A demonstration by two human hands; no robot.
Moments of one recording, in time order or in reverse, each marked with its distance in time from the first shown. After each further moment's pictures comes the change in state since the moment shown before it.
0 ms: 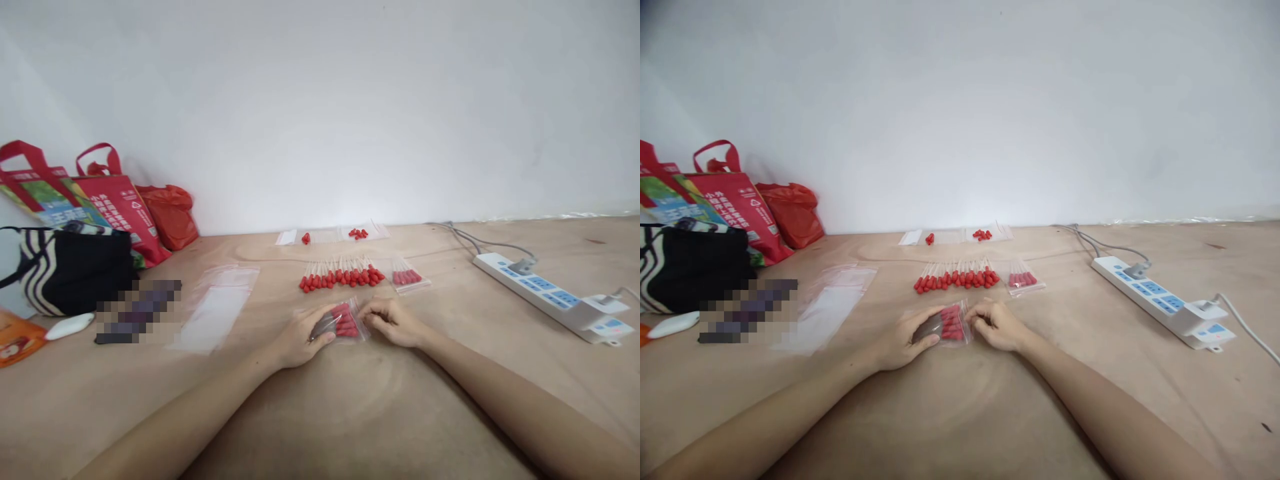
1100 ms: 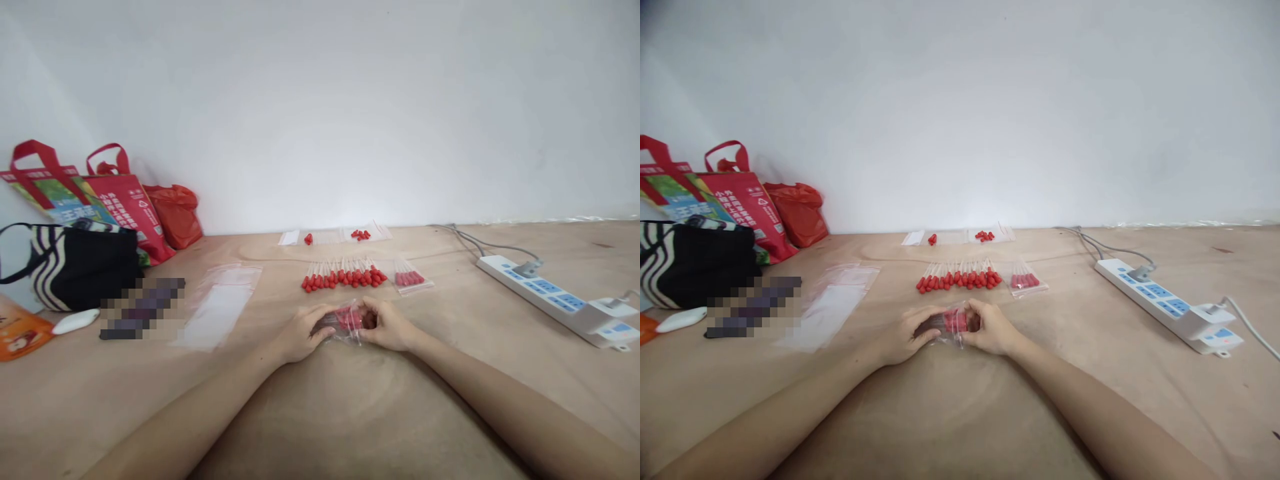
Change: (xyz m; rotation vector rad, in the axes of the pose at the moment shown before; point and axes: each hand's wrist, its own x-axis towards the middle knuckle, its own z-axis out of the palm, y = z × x) left_hand 0.005 -0.005 0.001 -0.011 0.052 0.061; right_hand 0.009 -0.014 0.018 0.251 0.041 0.158
